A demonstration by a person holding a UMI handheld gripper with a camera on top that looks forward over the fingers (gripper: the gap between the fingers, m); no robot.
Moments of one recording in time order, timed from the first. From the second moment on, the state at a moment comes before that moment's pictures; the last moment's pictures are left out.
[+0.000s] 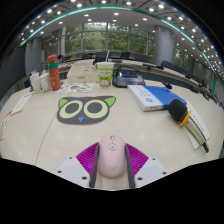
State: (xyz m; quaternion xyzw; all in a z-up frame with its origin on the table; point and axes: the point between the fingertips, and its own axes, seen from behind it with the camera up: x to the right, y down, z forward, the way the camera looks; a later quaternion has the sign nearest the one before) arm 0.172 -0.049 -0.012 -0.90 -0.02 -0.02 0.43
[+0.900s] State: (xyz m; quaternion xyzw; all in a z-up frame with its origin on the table) arm 0.076 0.109 0.087 -0.87 0.00 -0.03 0.49
